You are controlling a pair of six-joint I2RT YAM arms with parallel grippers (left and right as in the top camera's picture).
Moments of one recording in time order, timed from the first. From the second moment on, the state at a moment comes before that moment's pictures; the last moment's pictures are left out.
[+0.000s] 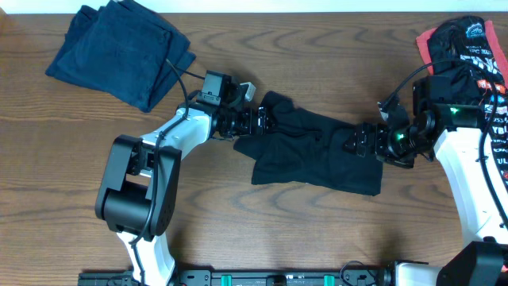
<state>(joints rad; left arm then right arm) -0.30 1.97 1.15 -0.29 0.61 -0.32 -0.05 1.48 1.16 -1.12 -0.47 0.12</state>
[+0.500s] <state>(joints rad) -0.31 1.99 1.20 -0.40 0.62 -0.29 -0.05 1.48 1.16 -1.12 -0.47 0.12</state>
